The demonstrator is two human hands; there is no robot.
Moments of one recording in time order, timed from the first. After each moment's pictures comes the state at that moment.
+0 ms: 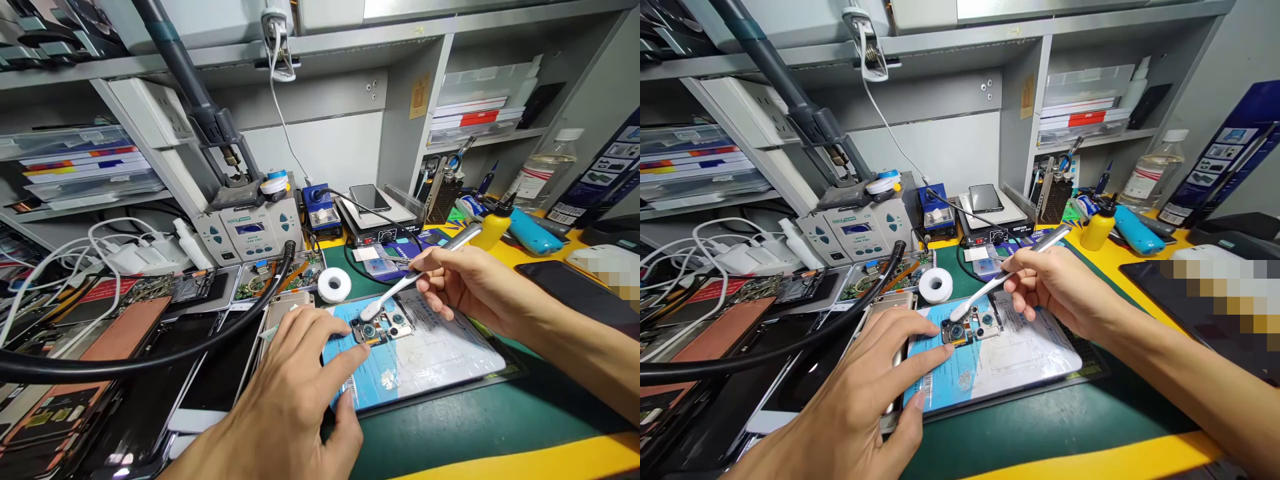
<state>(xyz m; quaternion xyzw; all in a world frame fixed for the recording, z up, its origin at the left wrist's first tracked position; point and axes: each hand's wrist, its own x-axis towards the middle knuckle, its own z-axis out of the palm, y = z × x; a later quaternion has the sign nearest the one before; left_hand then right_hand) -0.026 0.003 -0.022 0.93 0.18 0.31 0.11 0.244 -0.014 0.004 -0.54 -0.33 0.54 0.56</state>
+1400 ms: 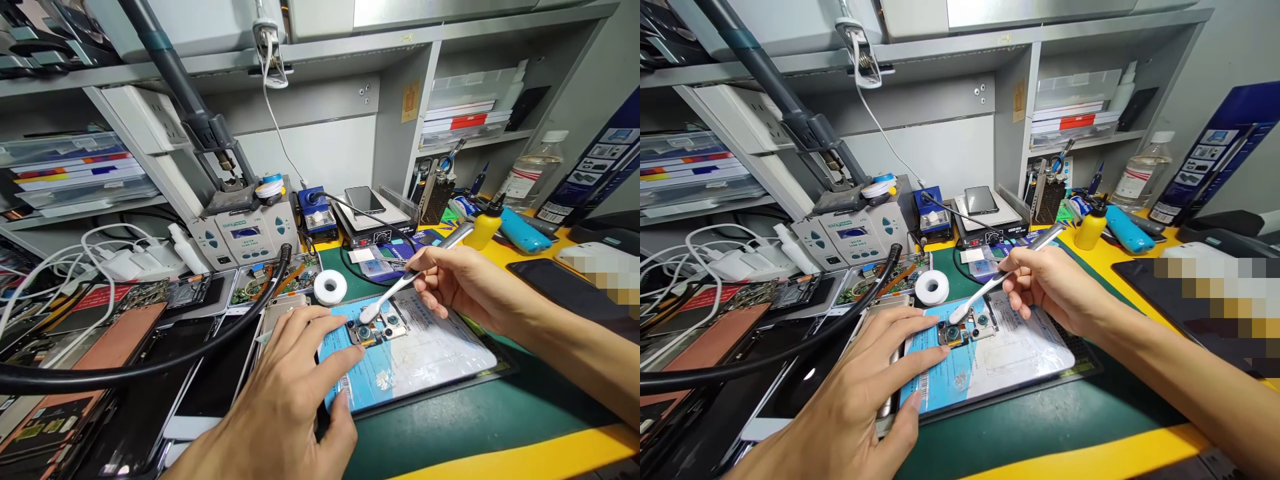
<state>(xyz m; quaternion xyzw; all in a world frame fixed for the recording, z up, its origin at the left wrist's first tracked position) -0.028 0.005 -0.027 0.93 0.19 0.30 0.11 0.244 -0.013 0.004 -0.55 -0.32 0.53 0.56</state>
